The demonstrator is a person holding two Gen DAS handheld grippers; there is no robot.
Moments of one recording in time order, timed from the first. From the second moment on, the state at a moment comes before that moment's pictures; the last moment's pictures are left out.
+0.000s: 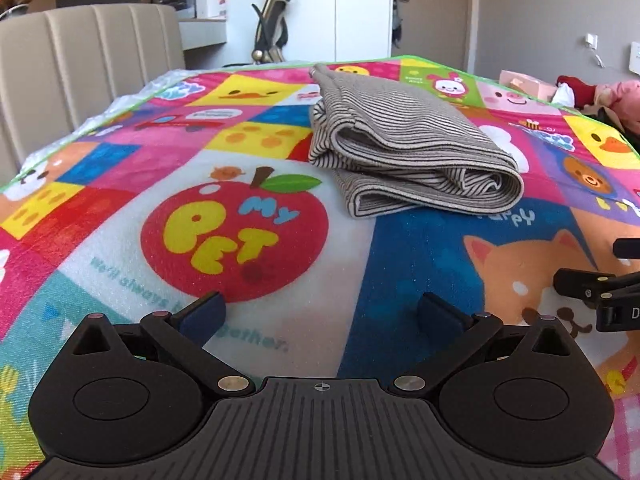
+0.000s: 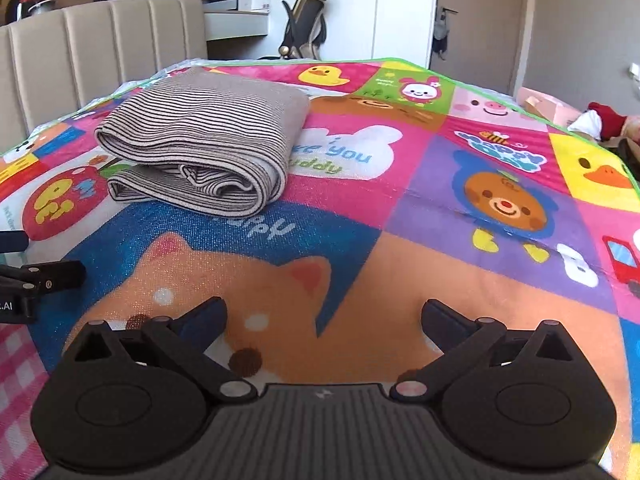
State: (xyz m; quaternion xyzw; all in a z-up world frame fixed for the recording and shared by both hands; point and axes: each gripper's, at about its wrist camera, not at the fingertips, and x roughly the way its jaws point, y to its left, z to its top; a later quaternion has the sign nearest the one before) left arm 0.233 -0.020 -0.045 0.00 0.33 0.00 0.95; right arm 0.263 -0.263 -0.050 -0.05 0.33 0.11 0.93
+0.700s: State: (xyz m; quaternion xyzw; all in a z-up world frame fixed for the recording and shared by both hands) left arm 0.230 -0.029 -0.044 0.01 0.34 0.04 0.94; right arm 0.266 -0.264 -0.048 -0.05 0.33 0.12 0.93
